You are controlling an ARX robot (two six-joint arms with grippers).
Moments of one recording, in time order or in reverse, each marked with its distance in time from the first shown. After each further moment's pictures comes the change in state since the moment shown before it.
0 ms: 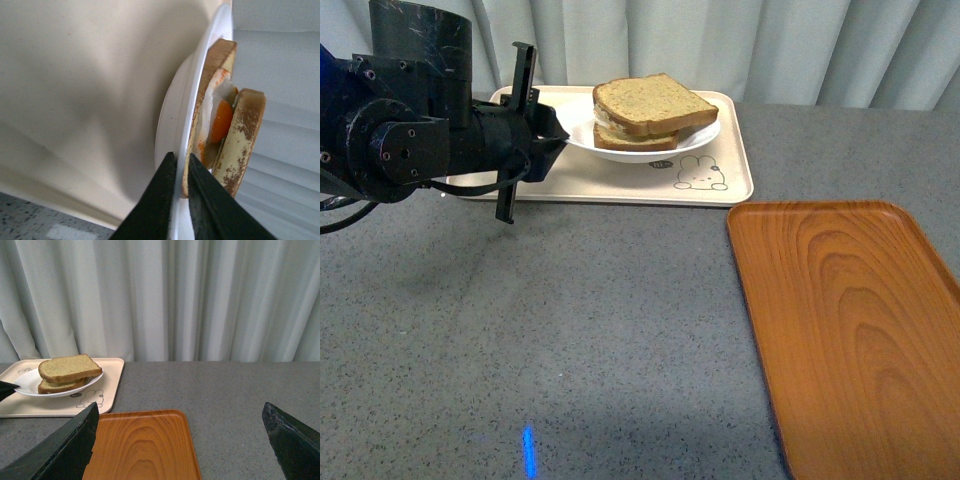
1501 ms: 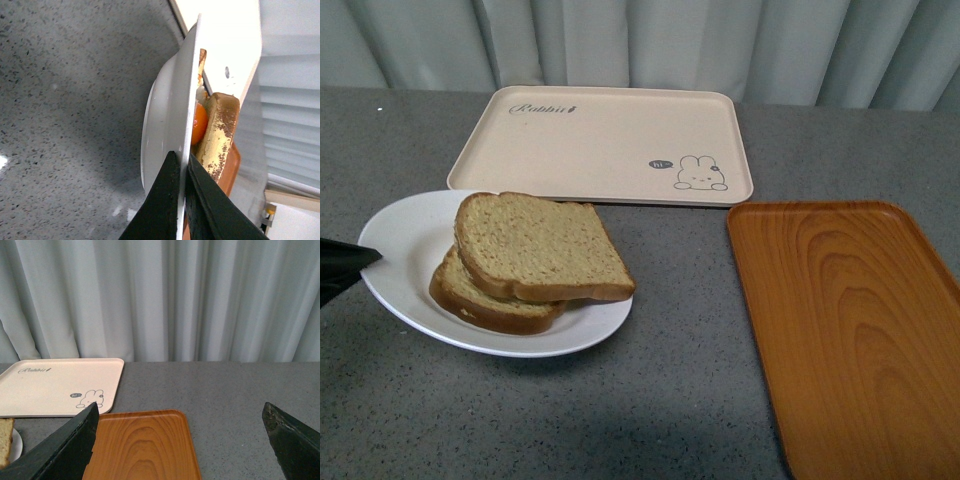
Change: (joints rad) left arm 0.271 -0.782 -0.924 -0.018 0.230 0.384; right arm 0.000 0.000 0.000 0.000 0.000 0.000
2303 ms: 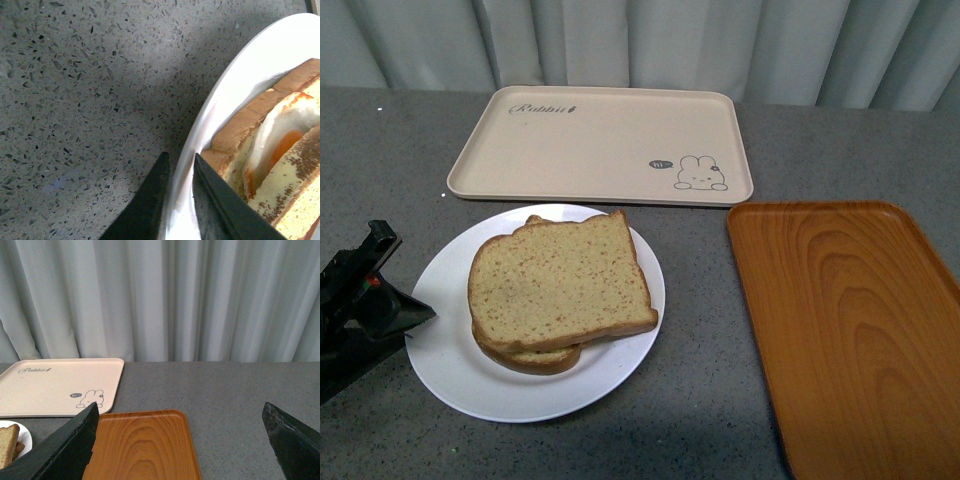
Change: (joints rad) left arm -0.092 0.320 0.143 -0.106 -0.150 0.192; right arm 0.000 0.000 0.000 0.000 0.000 0.000
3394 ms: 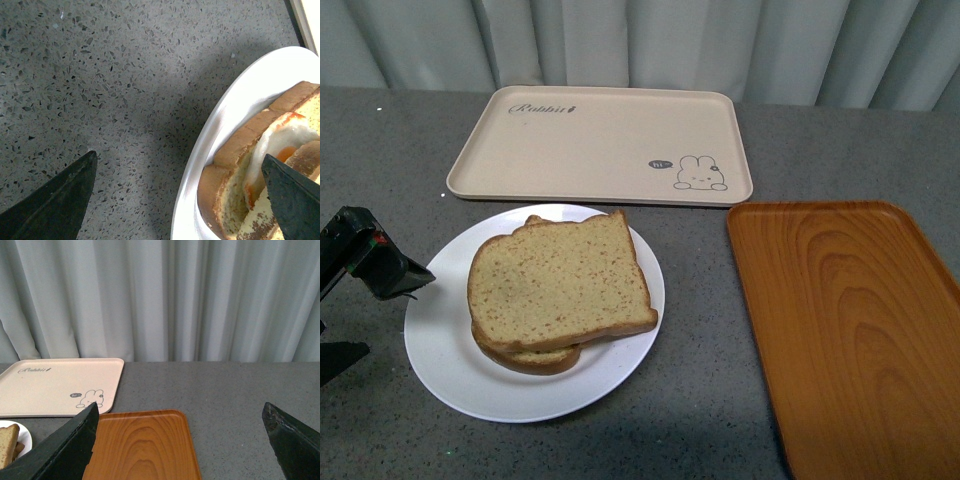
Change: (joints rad) left arm 0.024 -0.037 -0.015 0.010 -0.053 0.038; right arm 0.000 0.000 0.000 0.000 0.000 0.000
